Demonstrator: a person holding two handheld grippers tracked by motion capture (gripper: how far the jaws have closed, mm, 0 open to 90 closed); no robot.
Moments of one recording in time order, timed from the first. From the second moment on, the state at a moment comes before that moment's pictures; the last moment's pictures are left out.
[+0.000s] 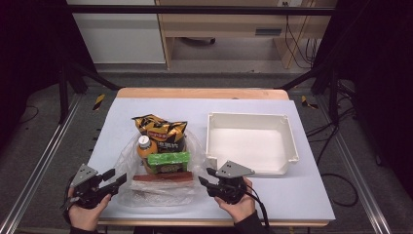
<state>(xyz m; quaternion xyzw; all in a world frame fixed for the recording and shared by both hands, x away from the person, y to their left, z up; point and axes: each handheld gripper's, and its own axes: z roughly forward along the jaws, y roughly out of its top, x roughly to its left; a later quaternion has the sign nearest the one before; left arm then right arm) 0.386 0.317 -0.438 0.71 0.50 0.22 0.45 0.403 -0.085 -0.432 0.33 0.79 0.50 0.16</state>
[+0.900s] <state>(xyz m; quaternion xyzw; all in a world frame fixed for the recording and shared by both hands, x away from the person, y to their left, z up) 0.359 0.279 -0.447 0.79 0.44 0.20 0.38 0.394 -0.054 -0.461 0.30 0.83 0.46 0.11</state>
